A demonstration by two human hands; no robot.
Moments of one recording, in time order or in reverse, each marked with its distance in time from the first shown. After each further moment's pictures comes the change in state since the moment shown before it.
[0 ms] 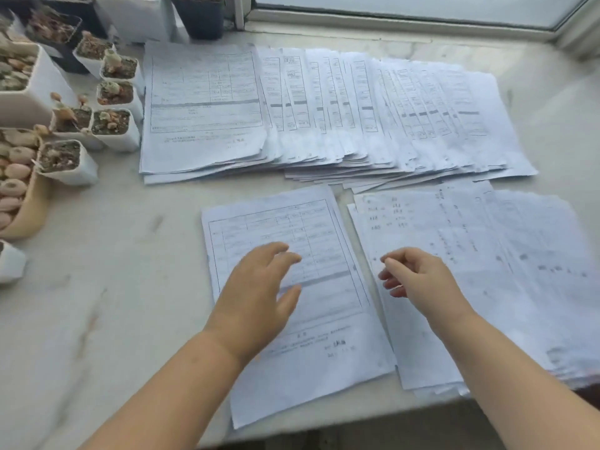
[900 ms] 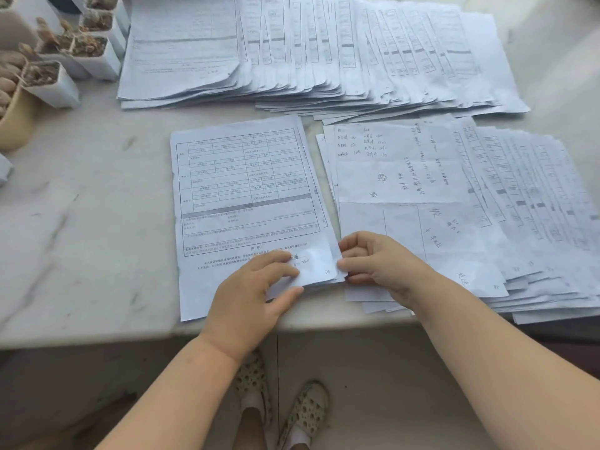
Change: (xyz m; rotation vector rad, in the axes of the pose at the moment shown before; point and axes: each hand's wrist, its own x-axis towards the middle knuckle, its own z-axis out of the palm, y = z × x) left_hand -0.096 0.060 0.101 -0.141 0.098 -0.140; right_hand -0.040 0.077 -0.021 0.105 -0.493 0.069
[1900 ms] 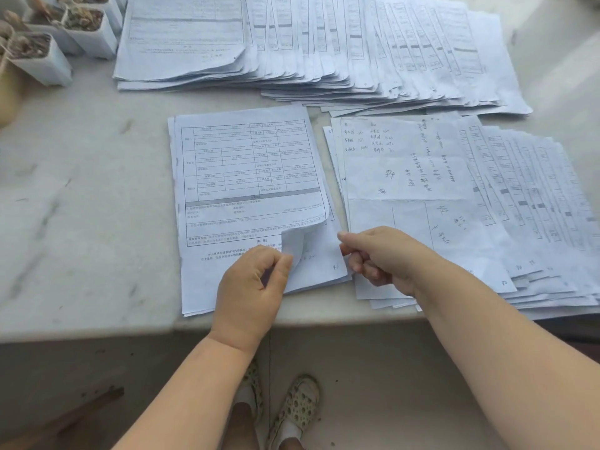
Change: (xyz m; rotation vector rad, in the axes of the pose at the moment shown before) left_hand 0.002 -0.006 0.011 -0.262 0.270 -0.043; right_hand 0.004 -0.020 0.012 -0.134 0.077 0.178
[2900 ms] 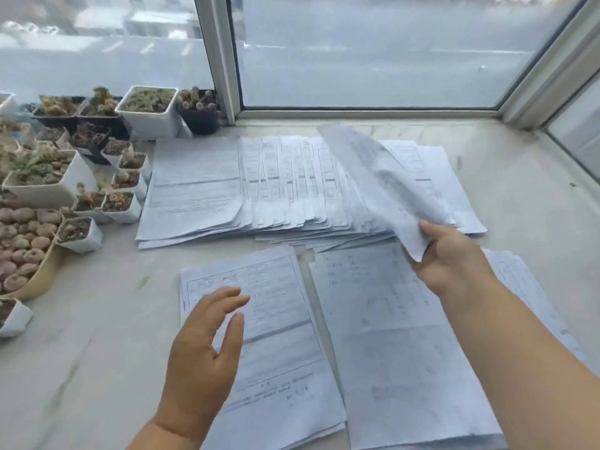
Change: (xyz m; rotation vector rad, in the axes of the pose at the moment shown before) left_hand 0.104 0.072 -0.074 0.012 0.131 0.149; right_hand -0.014 -0.140 -0.120 1.091 0.373 -0.389
